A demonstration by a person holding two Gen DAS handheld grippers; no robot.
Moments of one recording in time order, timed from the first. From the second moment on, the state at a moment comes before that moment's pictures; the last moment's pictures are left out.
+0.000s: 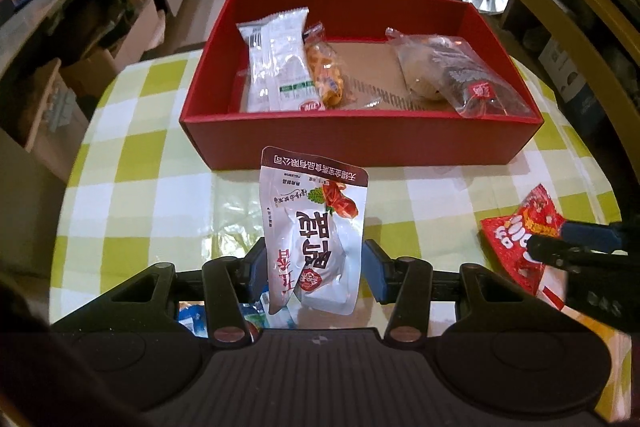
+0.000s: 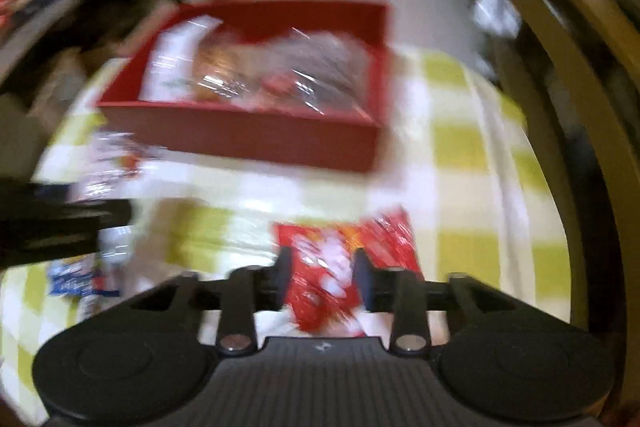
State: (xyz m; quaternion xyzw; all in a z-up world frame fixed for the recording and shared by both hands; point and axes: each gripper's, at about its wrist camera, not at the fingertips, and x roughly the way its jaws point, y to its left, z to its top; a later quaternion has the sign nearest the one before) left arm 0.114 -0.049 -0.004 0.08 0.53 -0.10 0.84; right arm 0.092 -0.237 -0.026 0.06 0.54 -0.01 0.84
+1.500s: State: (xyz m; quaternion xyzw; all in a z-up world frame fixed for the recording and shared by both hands) left arm 0.114 -0.073 -0.042 0.17 0.55 -0.08 0.81; right arm 0.107 -0.183 -0.031 -0.07 0.55 -0.01 0.83
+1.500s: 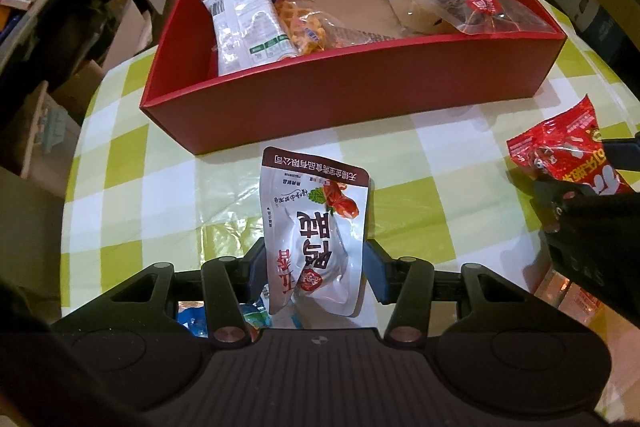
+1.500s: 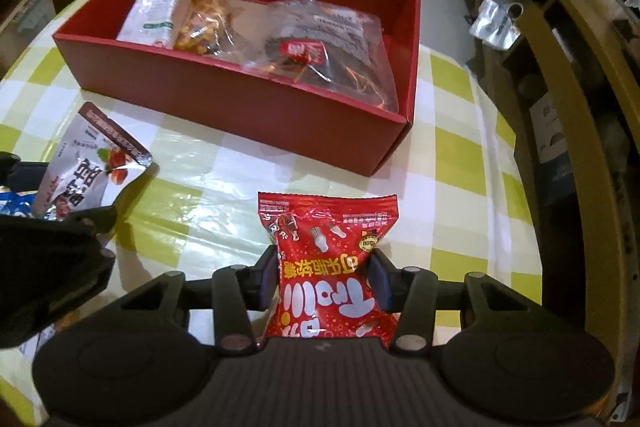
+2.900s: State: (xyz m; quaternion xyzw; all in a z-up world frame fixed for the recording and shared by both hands) left arm 0.154 -0.059 0.037 0.10 0.47 -0.07 0.87; right arm 0.139 -0.192 0.062 -0.07 0.43 0.01 0.90
